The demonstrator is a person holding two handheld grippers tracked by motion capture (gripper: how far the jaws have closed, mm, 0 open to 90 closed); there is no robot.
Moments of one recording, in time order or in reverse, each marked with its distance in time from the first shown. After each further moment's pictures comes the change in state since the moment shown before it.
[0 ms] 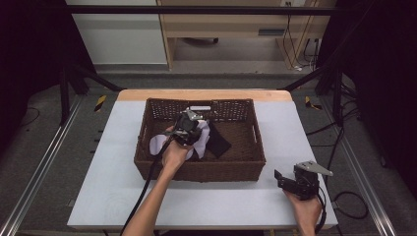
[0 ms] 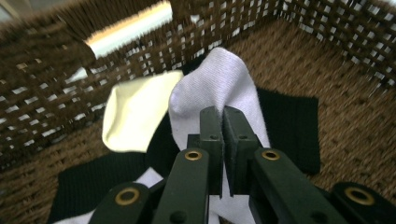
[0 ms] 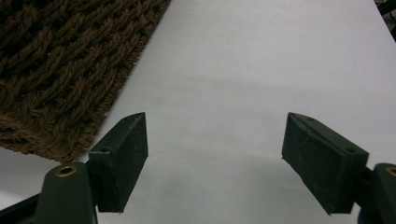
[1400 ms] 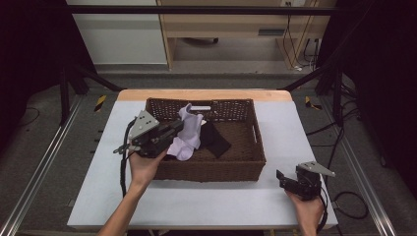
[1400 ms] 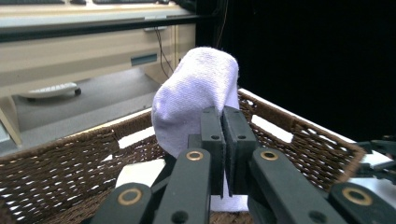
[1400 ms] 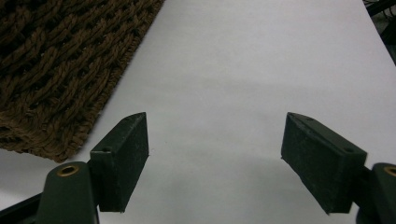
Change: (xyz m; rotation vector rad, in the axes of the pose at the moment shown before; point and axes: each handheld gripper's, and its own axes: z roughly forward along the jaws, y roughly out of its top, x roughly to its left) left arm 0.011 -0.026 -0.150 -0.497 -0.149 -0.040; right arm -0.003 0.000 -0.003 0.001 -0.013 0.006
